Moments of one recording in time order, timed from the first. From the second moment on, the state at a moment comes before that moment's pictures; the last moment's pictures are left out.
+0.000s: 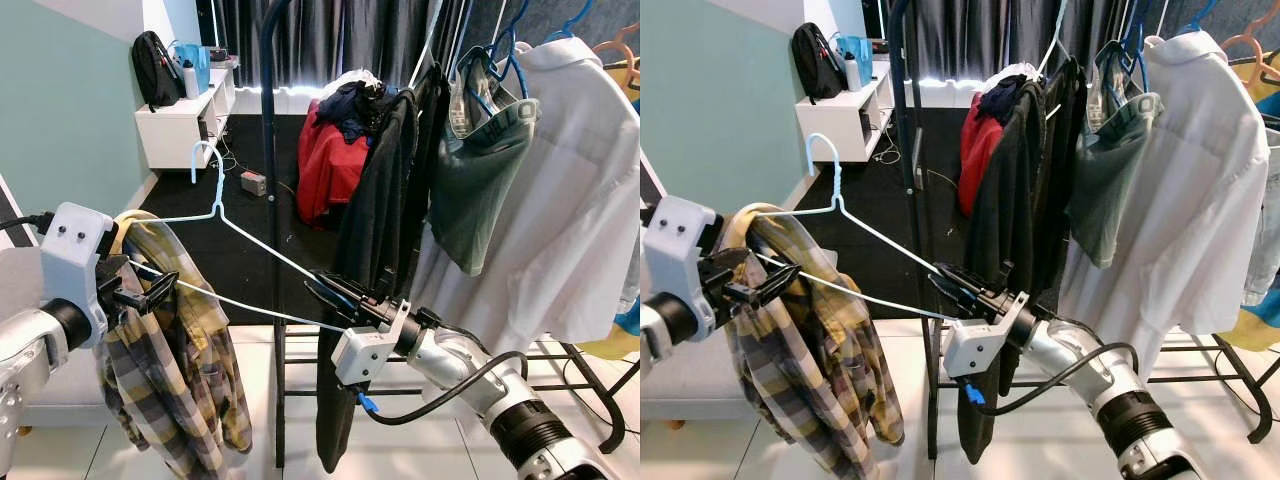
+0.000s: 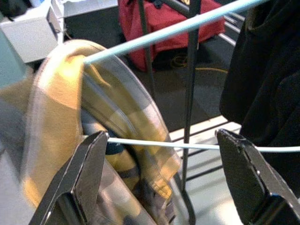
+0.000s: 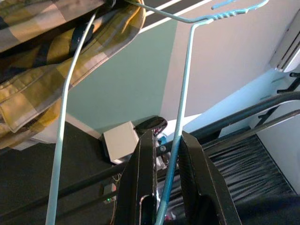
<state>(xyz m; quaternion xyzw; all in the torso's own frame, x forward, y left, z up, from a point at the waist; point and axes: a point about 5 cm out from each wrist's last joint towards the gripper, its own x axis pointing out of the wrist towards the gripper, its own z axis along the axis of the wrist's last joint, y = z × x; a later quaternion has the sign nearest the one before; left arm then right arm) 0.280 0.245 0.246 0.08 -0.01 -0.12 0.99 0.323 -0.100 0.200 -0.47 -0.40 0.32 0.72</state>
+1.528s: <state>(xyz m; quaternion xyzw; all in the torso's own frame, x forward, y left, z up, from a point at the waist) 0.265 0.261 0.243 0.11 -0.07 -0.08 0.99 0.323 -0.100 0.200 -0.47 -0.40 0.32 0.72</state>
